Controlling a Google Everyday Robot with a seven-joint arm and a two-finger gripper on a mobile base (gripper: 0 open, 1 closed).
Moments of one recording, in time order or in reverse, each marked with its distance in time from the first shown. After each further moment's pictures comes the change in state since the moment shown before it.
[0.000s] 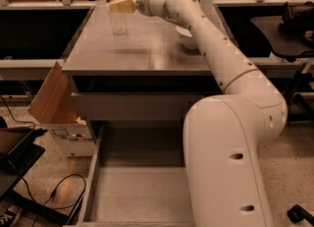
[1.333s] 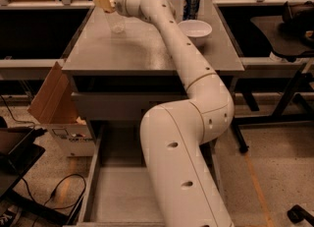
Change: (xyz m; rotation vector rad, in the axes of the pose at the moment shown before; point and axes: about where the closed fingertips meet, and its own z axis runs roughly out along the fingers) arm 0.008 0.035 0.086 -0.049 -0.019 0.055
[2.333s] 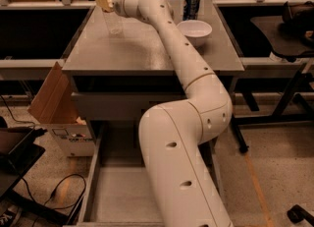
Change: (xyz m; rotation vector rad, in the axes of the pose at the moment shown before) arm 0.003 0.005 0.005 -0.007 0.003 0.002
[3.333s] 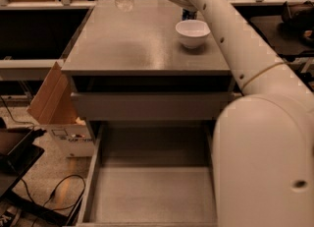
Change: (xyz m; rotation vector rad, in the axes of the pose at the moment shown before) arm -0.125 0.028 -0.128 -0.054 -0.139 -0.018
